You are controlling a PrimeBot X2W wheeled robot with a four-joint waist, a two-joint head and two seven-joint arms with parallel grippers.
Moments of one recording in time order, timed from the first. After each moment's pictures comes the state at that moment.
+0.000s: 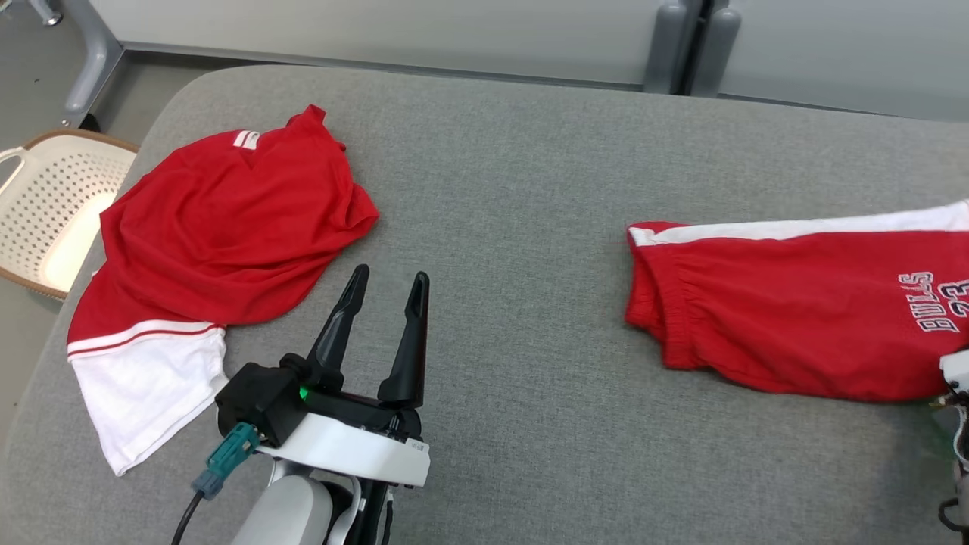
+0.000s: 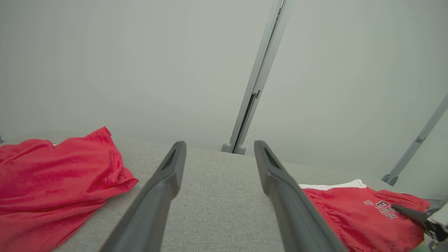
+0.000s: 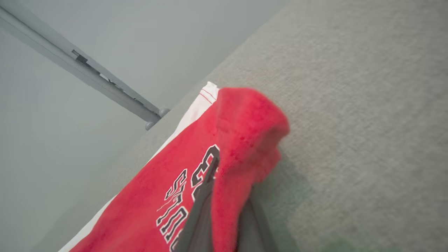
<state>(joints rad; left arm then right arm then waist) -0.19 0.05 -0.35 0.08 -0.45 0.00 -0.26 -0.57 -0.24 -0.33 0.93 0.63 0.13 -0.05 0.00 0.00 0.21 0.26</state>
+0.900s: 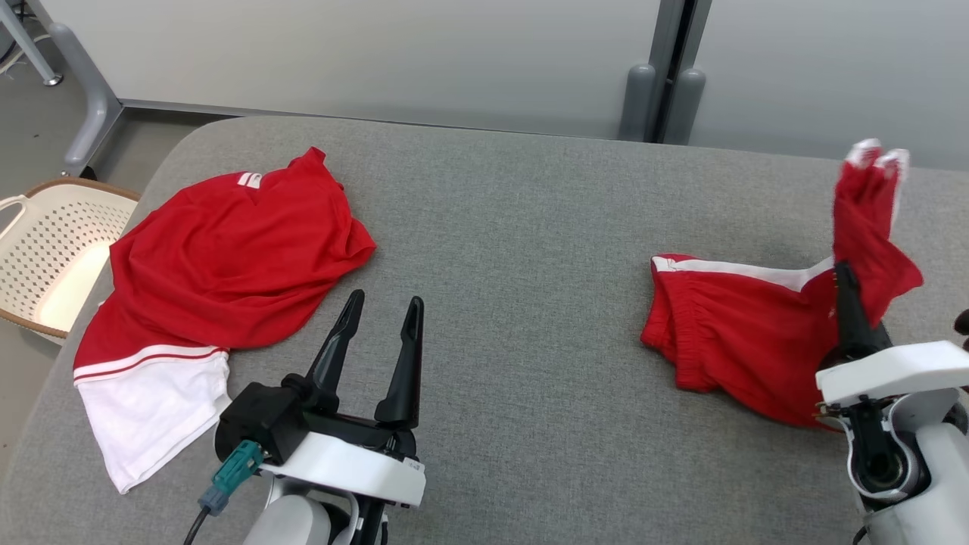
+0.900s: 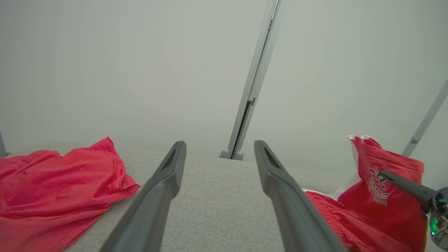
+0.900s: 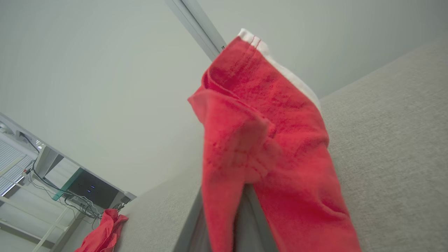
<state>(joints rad) -0.15 0.05 -0.34 0.11 -0.42 0.00 -0.26 -0.37 -0.20 0.03 0.50 0.84 0.13 -0.09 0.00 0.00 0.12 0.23</state>
